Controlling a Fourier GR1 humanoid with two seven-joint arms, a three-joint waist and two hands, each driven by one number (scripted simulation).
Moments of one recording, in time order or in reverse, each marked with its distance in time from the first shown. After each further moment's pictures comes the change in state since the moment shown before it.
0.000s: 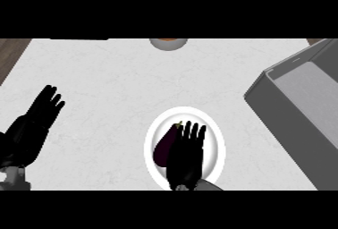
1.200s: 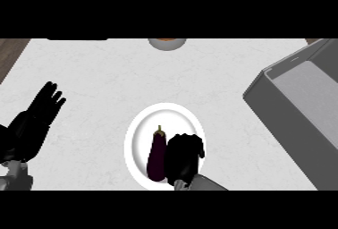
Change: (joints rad) left arm -0.039 -0.029 0.036 0.035 -0.026 -0.024 0.025; right arm -0.046 0.006 0.015 0.082 0.037 -0.030 -0.067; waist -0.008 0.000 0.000
